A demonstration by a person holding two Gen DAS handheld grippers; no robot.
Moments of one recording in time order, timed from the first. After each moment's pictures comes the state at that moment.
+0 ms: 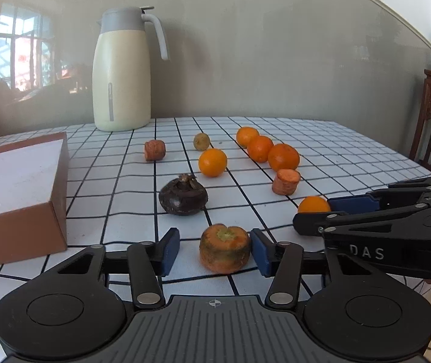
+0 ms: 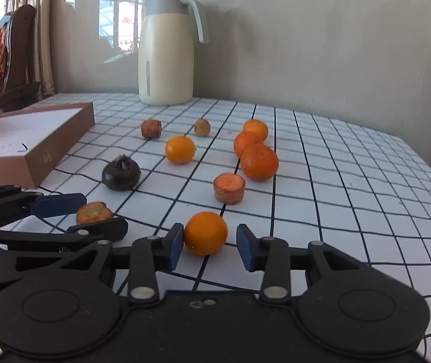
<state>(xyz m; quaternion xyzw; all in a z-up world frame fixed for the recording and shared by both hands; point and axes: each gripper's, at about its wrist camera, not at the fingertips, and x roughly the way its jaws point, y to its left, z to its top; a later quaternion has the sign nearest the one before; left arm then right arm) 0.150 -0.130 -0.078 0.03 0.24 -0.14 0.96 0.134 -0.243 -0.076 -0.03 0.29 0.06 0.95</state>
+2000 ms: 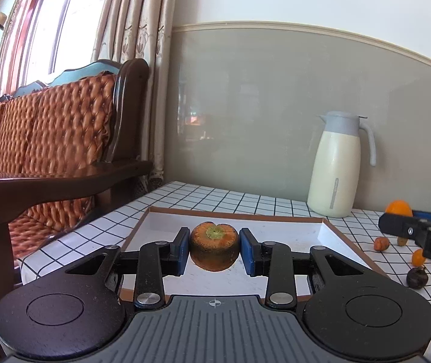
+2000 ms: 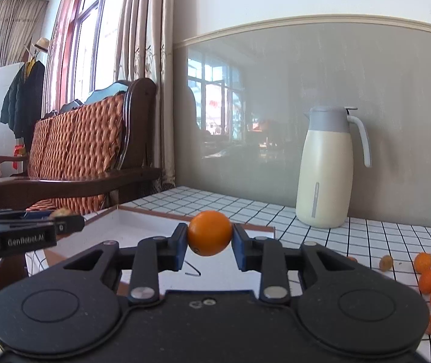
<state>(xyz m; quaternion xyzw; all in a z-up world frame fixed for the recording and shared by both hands) 0.095 0.136 -0.009 -0.03 0.12 0.11 0.99 0.122 -0.044 -0.003 -0.02 0.09 0.23 0.97</state>
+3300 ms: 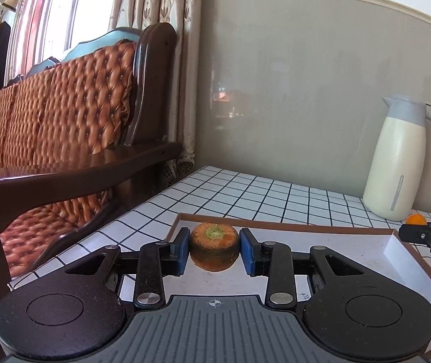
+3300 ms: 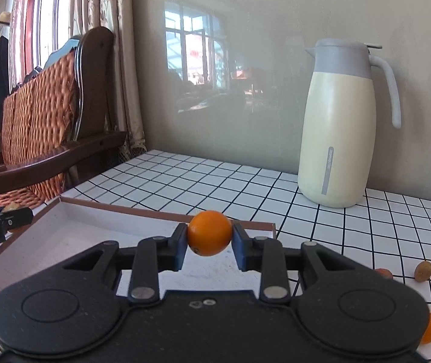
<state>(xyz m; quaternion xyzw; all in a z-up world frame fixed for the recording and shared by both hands) 0.199 0.194 -0.010 -0.05 0.17 0.17 0.97 0.257 -0.010 -0.015 -0.02 0.22 0.20 0.96</state>
